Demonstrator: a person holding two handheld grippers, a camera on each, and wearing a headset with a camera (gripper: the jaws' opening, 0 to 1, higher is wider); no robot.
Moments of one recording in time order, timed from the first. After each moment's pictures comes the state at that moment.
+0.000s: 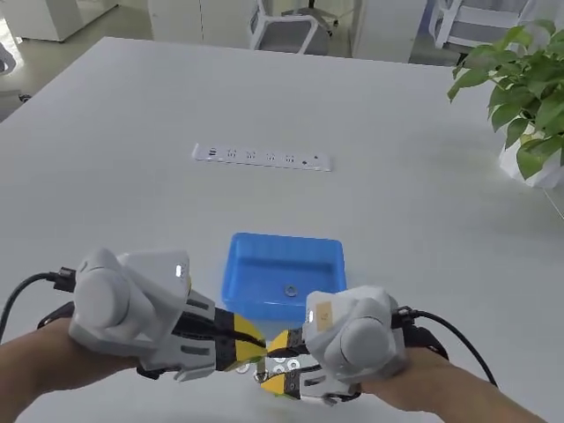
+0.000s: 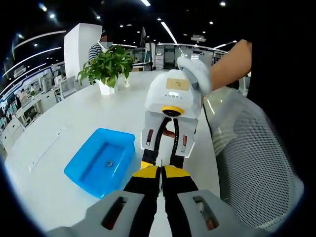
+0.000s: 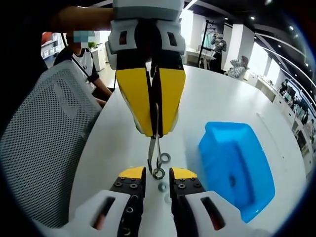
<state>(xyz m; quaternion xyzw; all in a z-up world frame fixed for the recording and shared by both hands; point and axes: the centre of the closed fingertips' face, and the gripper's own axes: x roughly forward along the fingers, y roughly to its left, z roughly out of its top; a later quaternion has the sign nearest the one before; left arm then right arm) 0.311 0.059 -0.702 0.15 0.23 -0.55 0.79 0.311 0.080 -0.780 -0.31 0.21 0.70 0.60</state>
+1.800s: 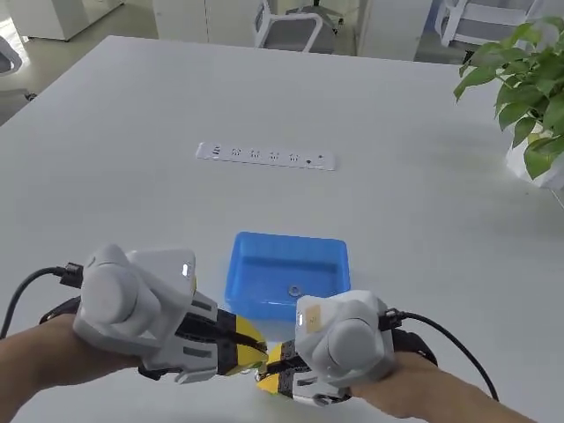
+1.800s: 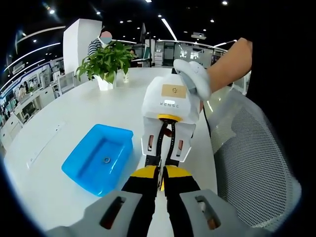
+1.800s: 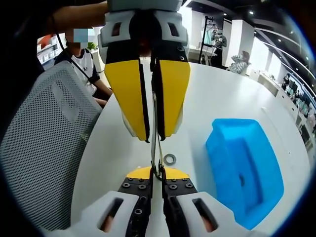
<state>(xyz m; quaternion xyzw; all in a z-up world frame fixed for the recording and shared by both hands) 0.308 0.058 -0.705 0.15 0.25 -0.55 0.78 0.304 0.085 -0.791 -0.30 0.23 0.71 0.60</state>
